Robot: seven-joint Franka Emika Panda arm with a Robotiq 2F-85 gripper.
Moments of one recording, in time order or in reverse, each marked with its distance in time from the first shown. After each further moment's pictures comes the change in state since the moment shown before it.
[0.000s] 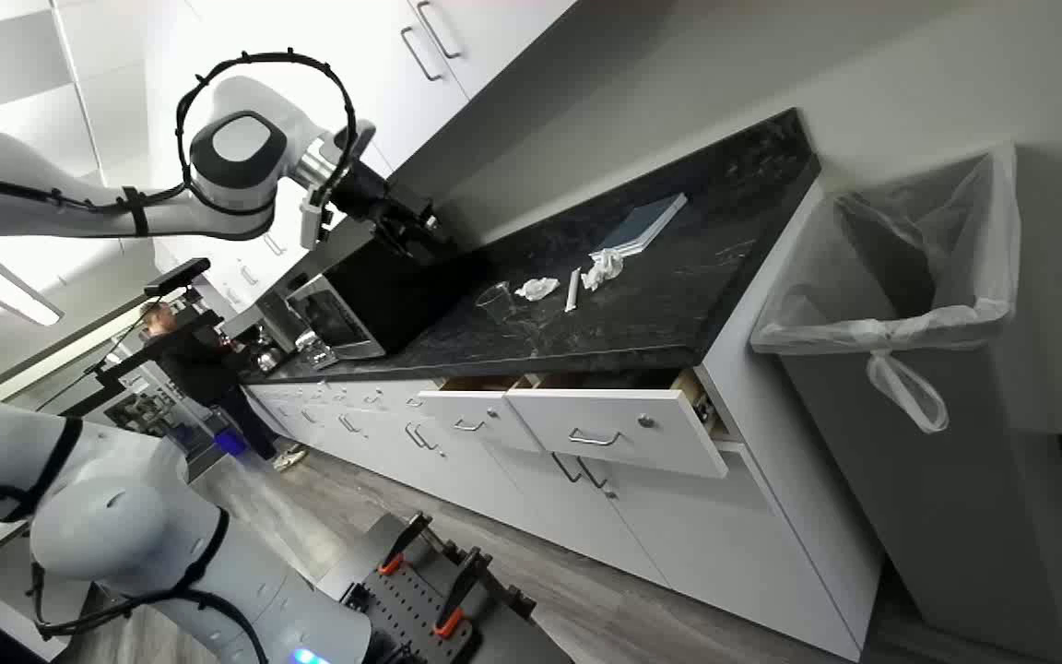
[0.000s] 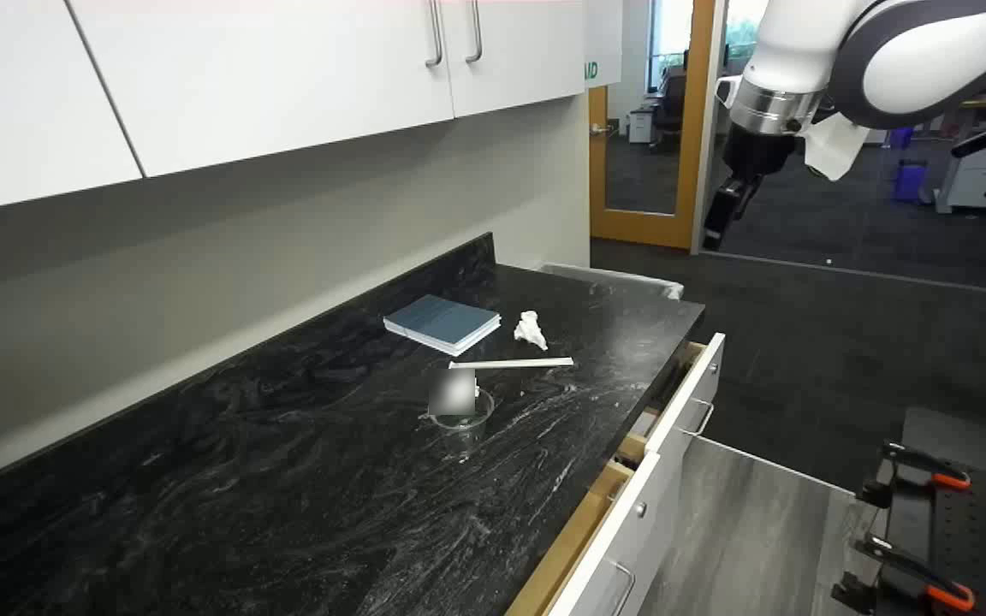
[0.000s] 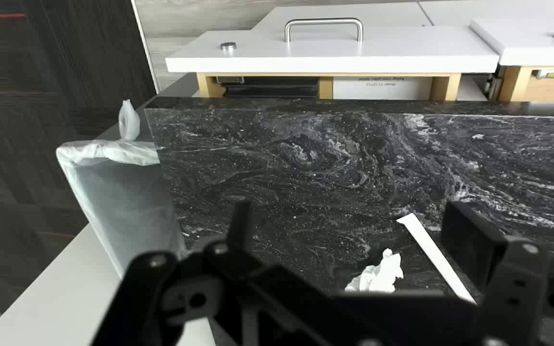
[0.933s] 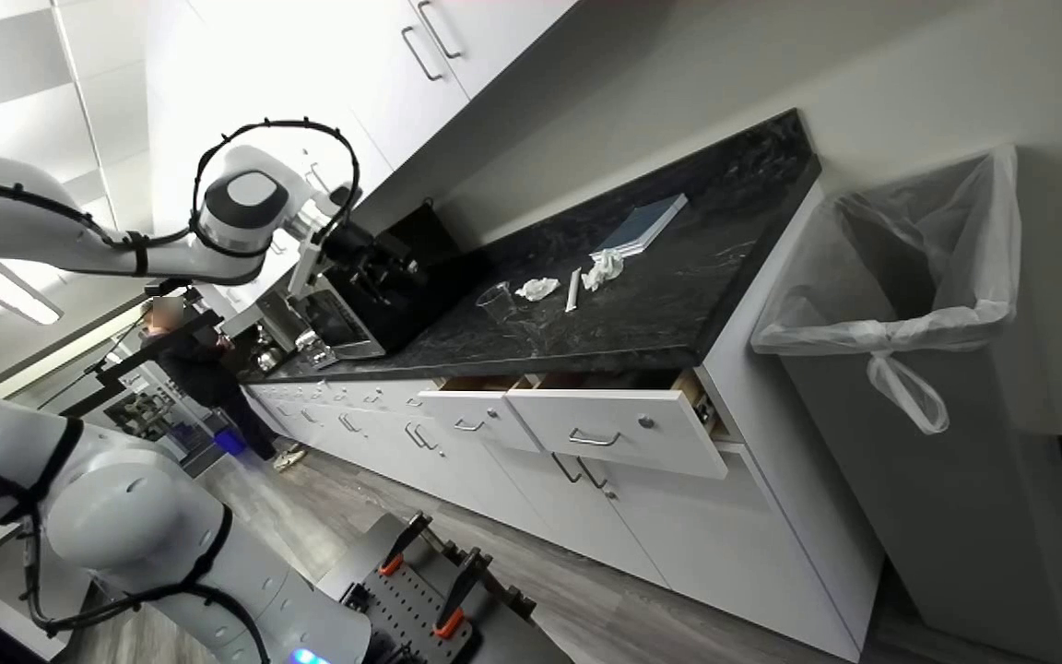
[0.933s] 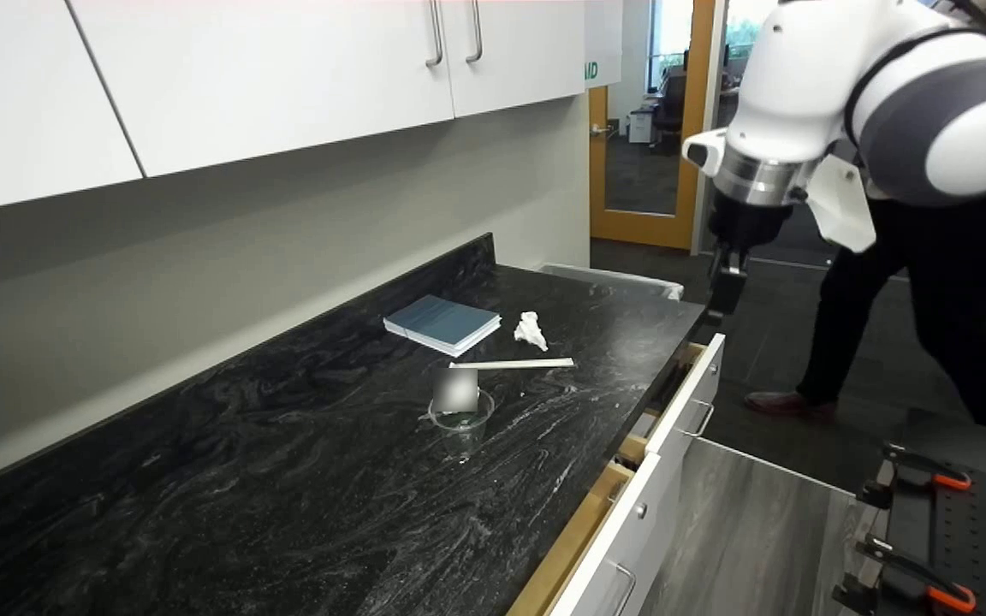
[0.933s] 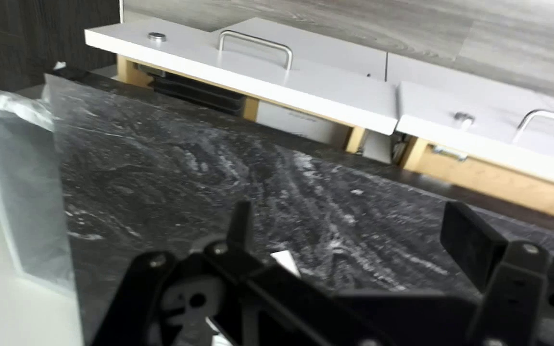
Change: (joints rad) arm 0.135 0.029 0.156 -0.066 -0.015 0.000 0.013
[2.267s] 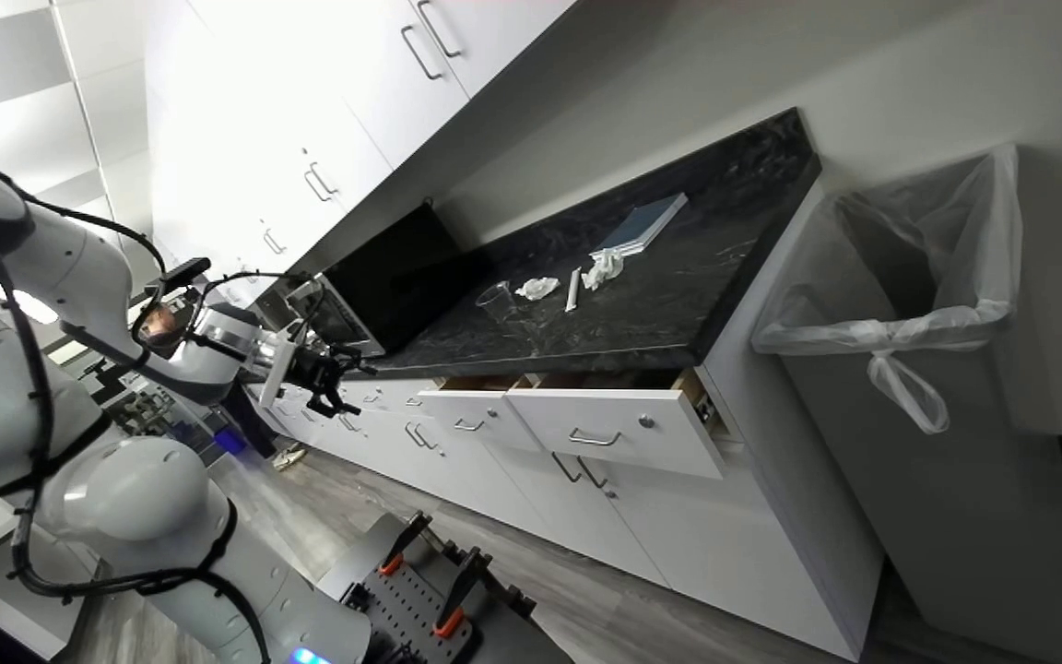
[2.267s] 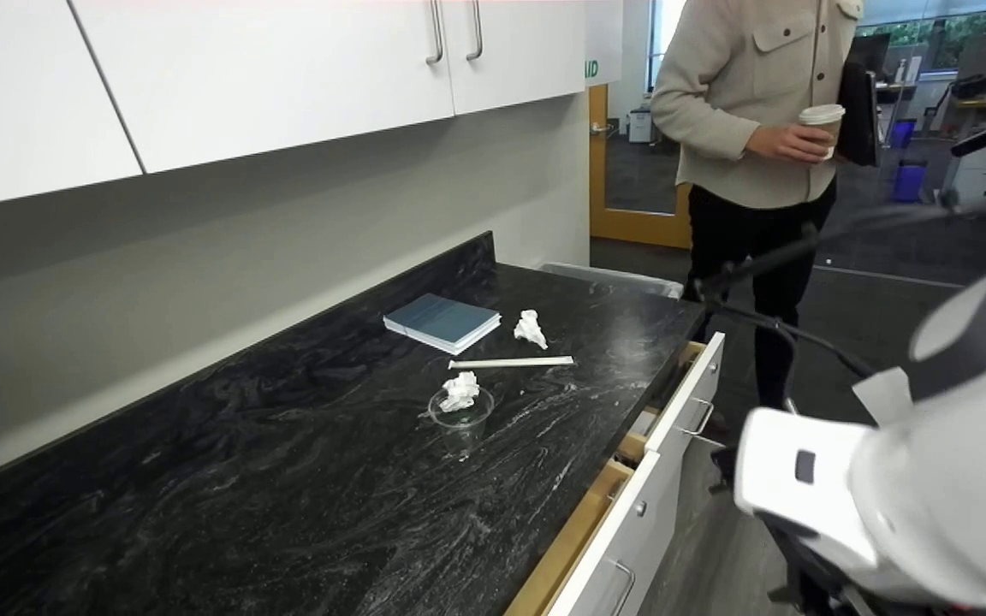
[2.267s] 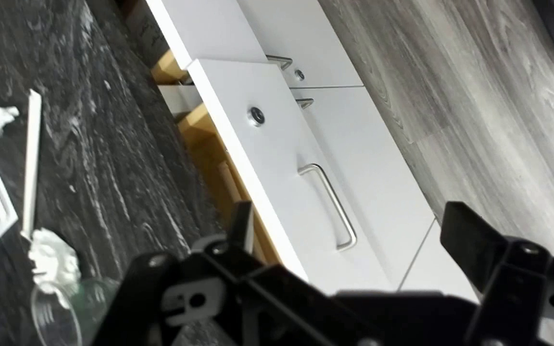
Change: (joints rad) arm 0.283 0.367 0.415 0.035 -0.448 -0.017 0.308
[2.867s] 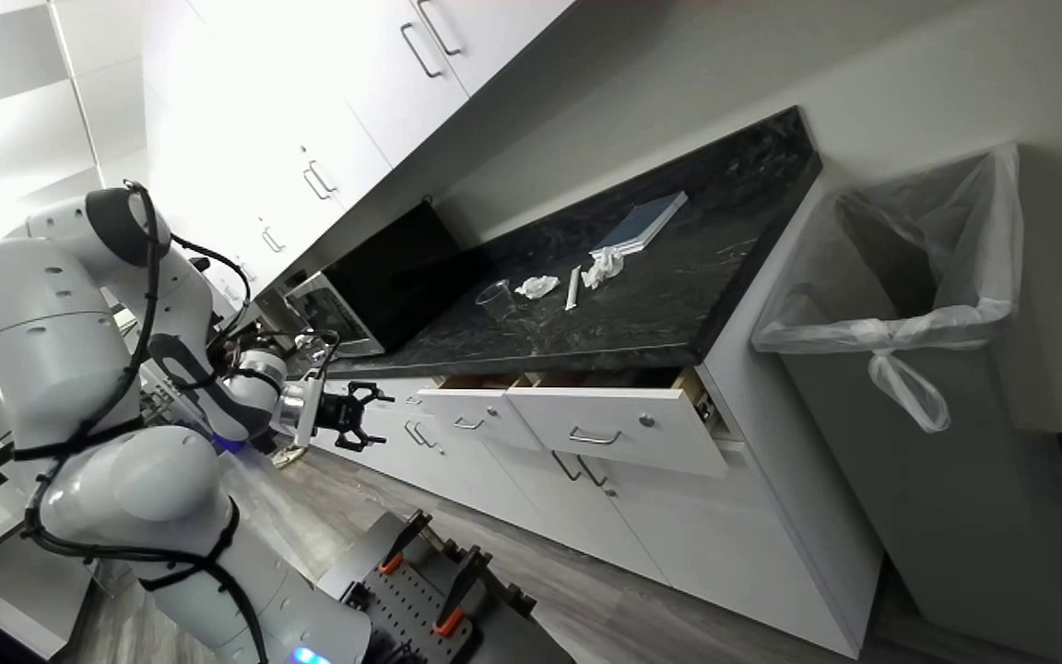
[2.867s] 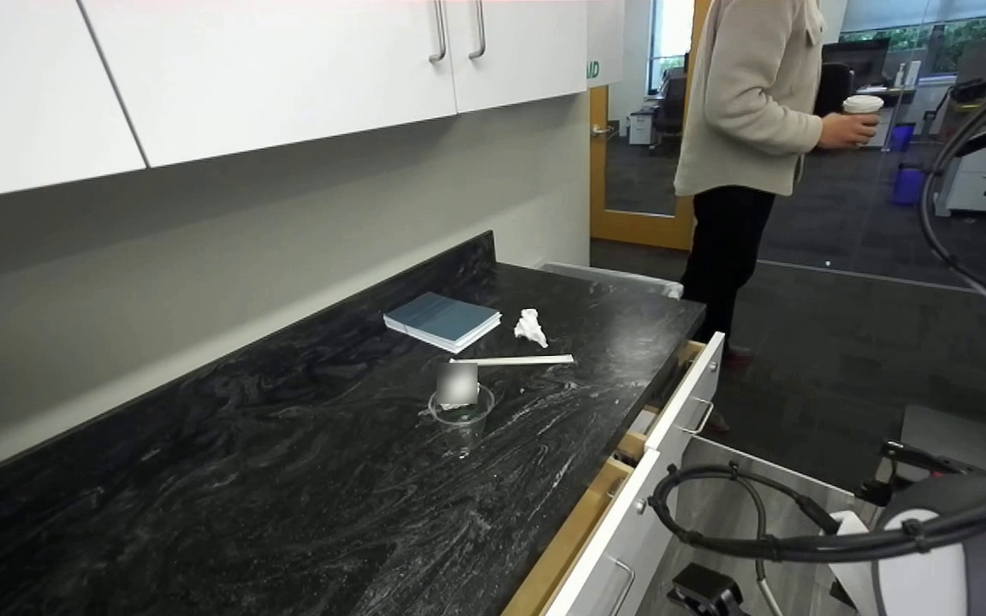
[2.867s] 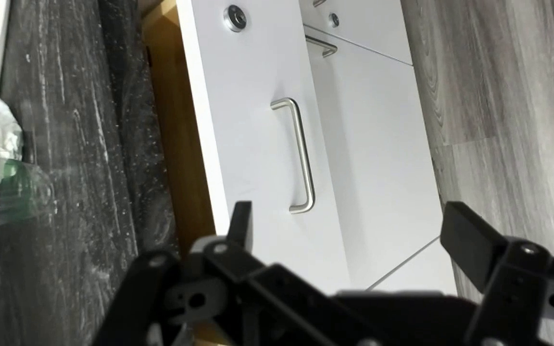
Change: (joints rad) arm 0.185 0.421 -0.071 0.164 -0.506 -0.122 0.264
